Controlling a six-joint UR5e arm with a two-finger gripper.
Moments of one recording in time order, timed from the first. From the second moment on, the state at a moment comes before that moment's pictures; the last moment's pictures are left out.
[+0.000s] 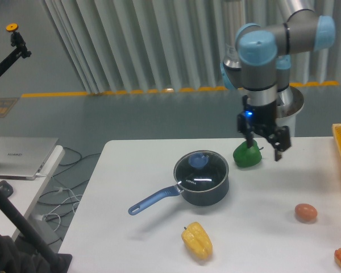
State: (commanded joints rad) arm 2.16 -1.66 -1.64 -1.27 1.59 0.68
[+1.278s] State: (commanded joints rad) arm 1.92 -1.68 -1.71 -1.28 1.59 0.33
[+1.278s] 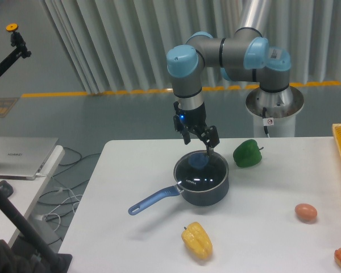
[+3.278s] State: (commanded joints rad) arm 1.93 -1.79 -1.66 -1.26 1.60 0.20
